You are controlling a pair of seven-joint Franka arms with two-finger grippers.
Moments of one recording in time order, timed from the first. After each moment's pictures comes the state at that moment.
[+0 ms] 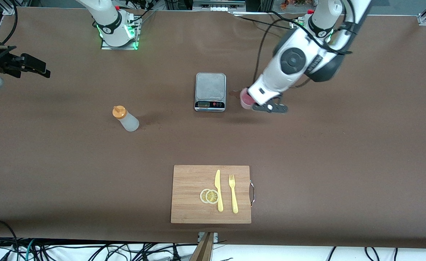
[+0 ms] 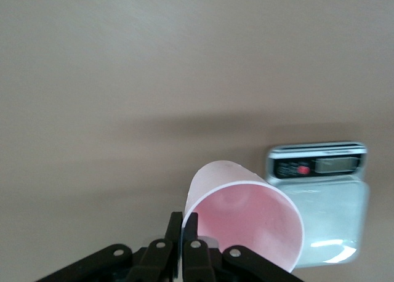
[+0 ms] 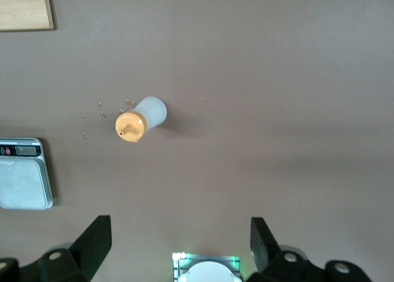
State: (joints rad) left arm -0.10 0.24 -0.57 -1.98 -0.08 2.09 -0.62; right arm 0.21 -0.03 -0.24 -1.62 0.06 1.47 0.00
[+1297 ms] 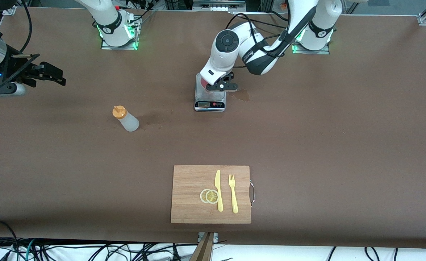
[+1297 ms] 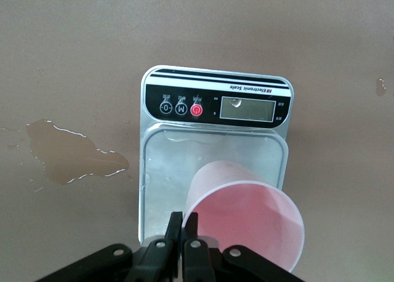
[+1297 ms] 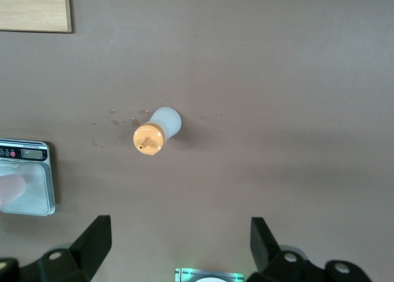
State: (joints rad) left arm -0.36 0.45 -0.59 -1.94 0.04 2.29 -1.02; right arm 0.27 0.00 -0.22 -1.63 0.06 1.52 0.01
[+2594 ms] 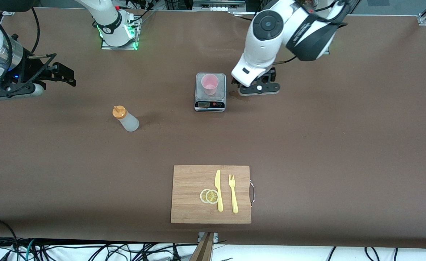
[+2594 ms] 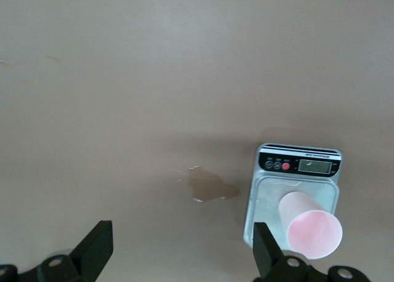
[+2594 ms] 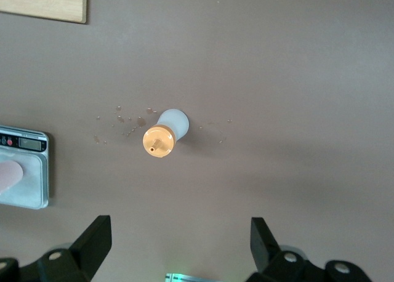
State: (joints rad) left arm -0.11 0.21 -0.59 -1.74 0.04 1.76 -0.80; right arm 0.28 0.01 -0.17 -1.65 0.05 1.56 -0.06
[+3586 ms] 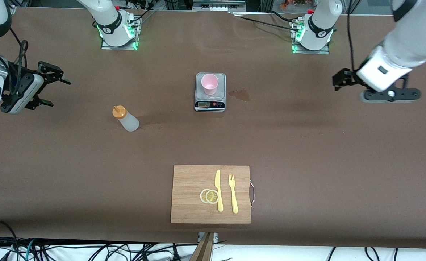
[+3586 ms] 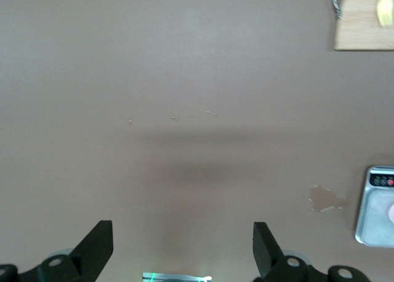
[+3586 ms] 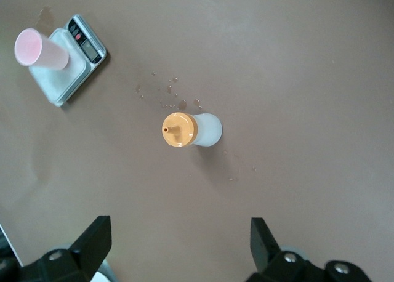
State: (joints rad) left arm -0.03 0.06 -0.14 -1.58 0.04 1.49 -0.21; right arm 0.10 0.04 -0.18 -1.78 0.28 1.63 -1.01
